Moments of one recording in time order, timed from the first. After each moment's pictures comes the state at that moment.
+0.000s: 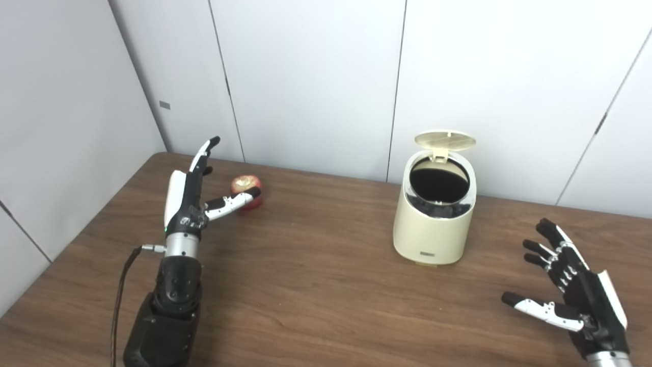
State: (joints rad) left arm -0.31 0.33 0.24 0.19 0.30 -0.10 0.20; right arm -0.19 -0.19 -0.04 0.17 -0.01 -0.29 0.12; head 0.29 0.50
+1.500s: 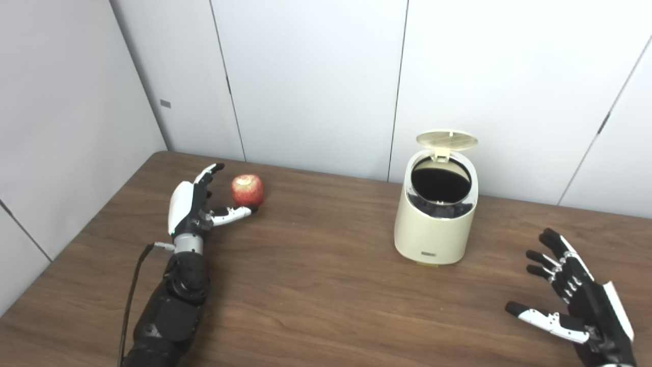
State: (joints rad) left arm -0.41 0.38 0.13 0.53 0.36 -0.07 0.35; right arm -0.14 -0.20 -0.04 0.11 0.01 -0.24 0.12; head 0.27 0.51
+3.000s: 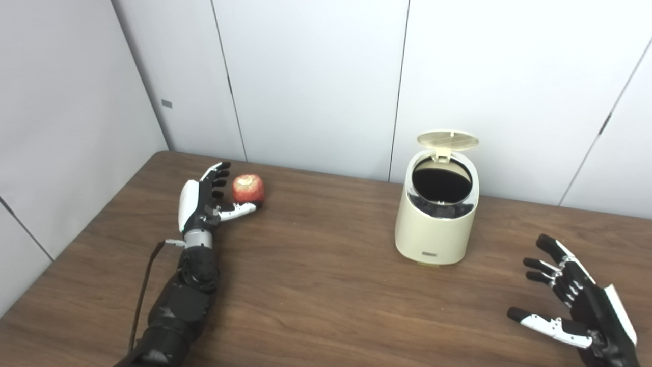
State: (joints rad) left arm -0.53 0.38 0.05 0.82 0.32 -0.22 0.46; right arm -0.13 -0.21 -0.04 0.10 0.01 -0.24 0.14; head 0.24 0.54
